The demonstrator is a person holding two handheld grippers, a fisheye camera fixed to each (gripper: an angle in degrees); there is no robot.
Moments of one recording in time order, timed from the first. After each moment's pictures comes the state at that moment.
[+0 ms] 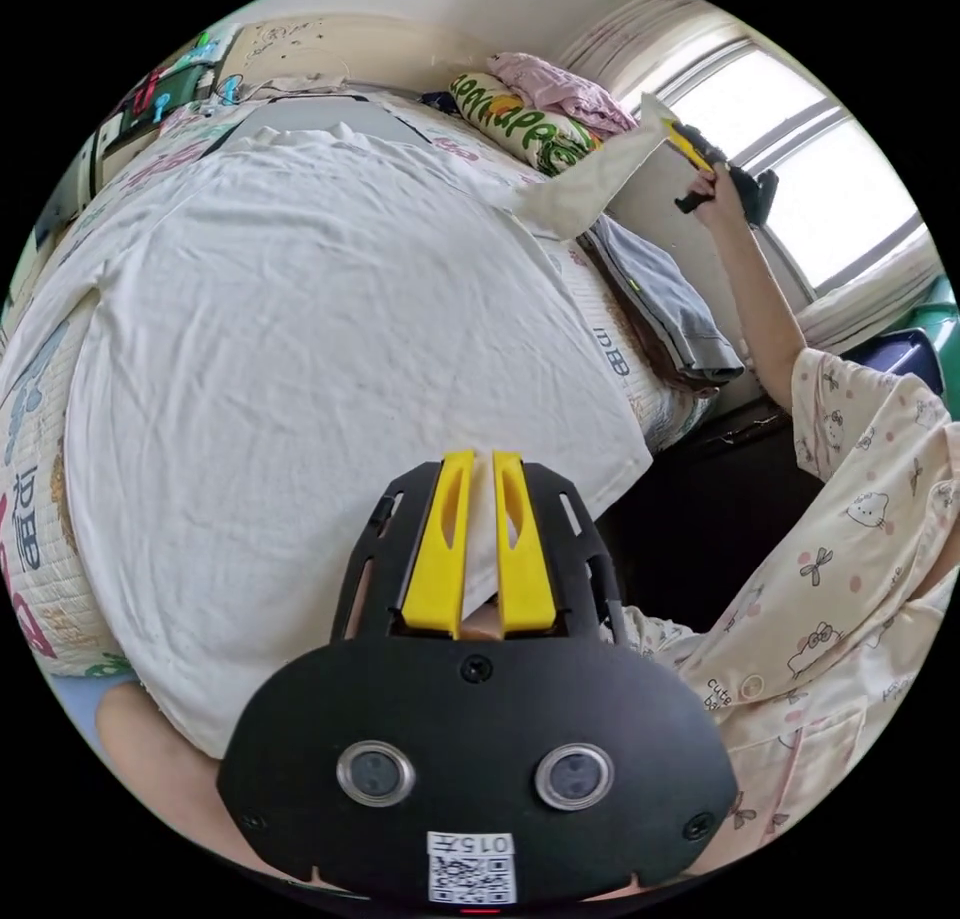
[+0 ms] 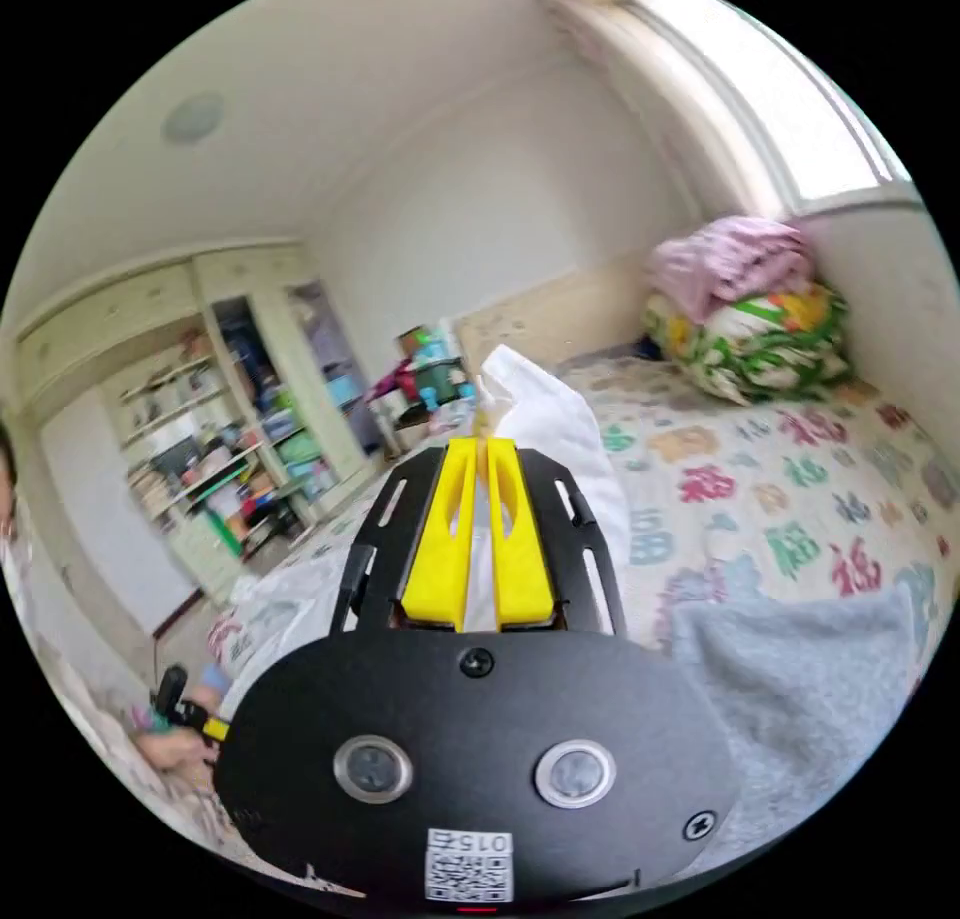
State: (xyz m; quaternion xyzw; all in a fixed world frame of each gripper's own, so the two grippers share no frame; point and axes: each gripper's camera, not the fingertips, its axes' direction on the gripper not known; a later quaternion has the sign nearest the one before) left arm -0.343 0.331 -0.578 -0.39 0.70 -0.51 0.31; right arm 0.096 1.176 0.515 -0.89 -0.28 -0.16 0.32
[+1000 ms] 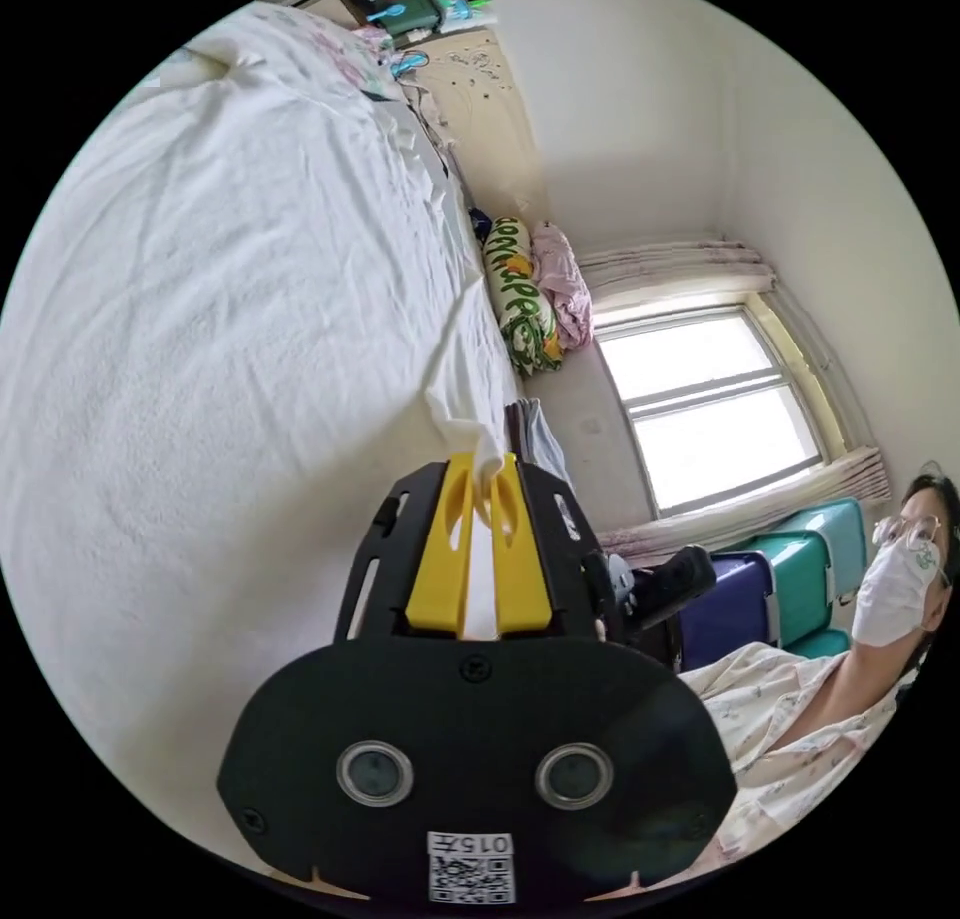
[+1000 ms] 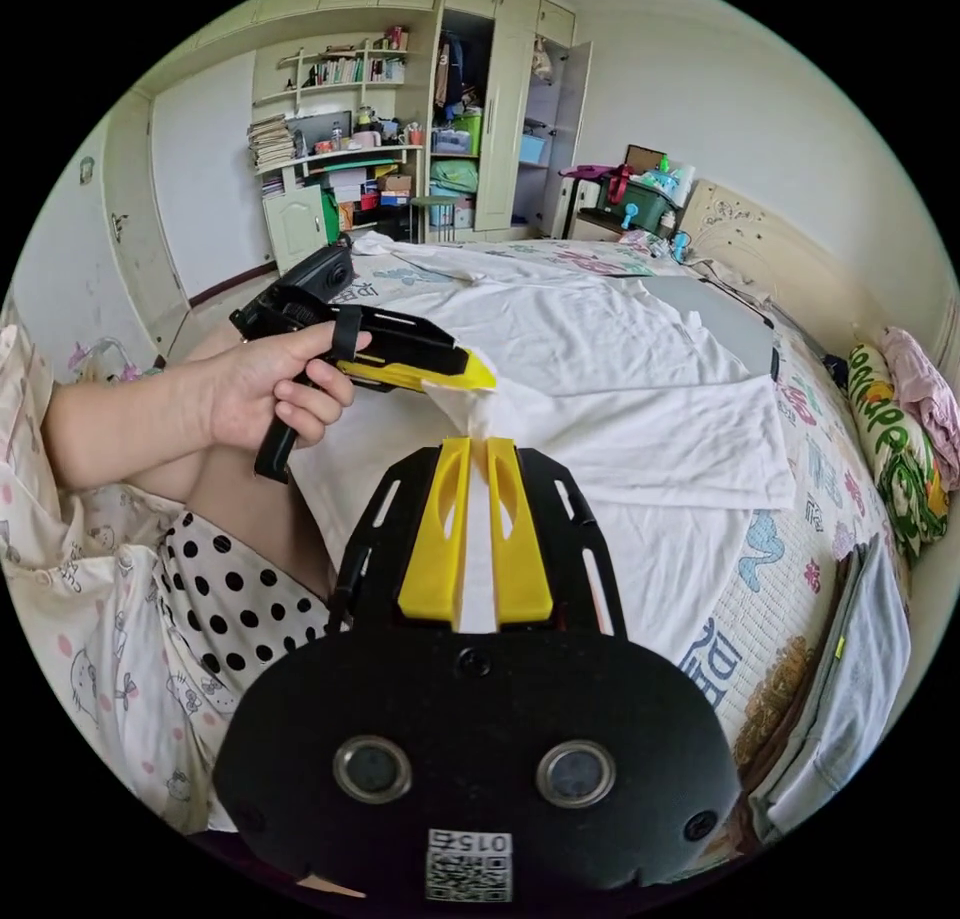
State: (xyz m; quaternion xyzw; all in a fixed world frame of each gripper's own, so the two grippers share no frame) left arm -0.268 0.476 -0.659 -0.30 0.54 -0.78 0.06; right arm 0.216 0.712 0.168 -0.82 -0.51 -0.27 -0.03
